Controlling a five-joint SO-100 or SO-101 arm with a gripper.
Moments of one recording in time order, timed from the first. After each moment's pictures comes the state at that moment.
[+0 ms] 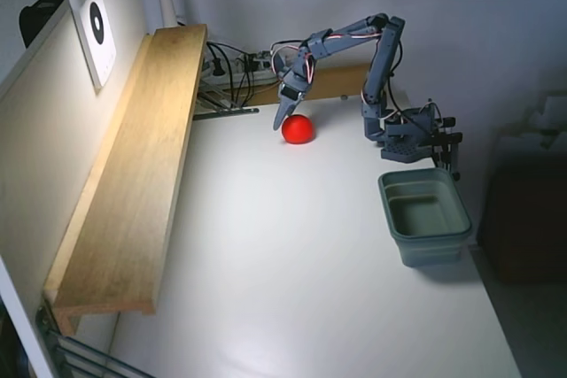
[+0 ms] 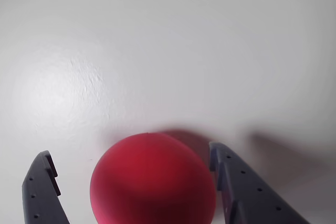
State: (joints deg) arm 54.5 105.6 123.5 44.3 -90.1
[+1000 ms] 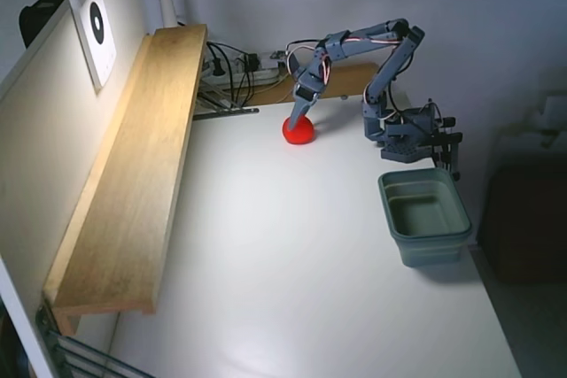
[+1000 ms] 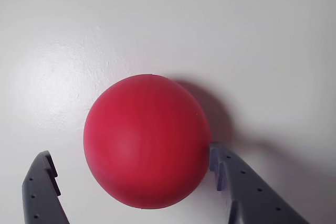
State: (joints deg) arm 54.5 123.1 136.3 48.1 -90.1
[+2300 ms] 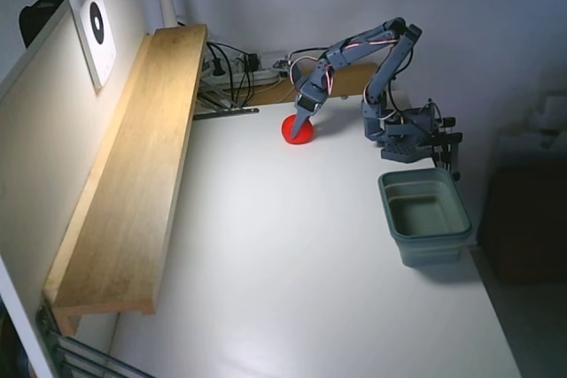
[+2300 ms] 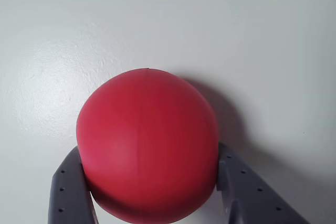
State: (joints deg) arm 54.4 120.1 144.3 35.7 -90.1
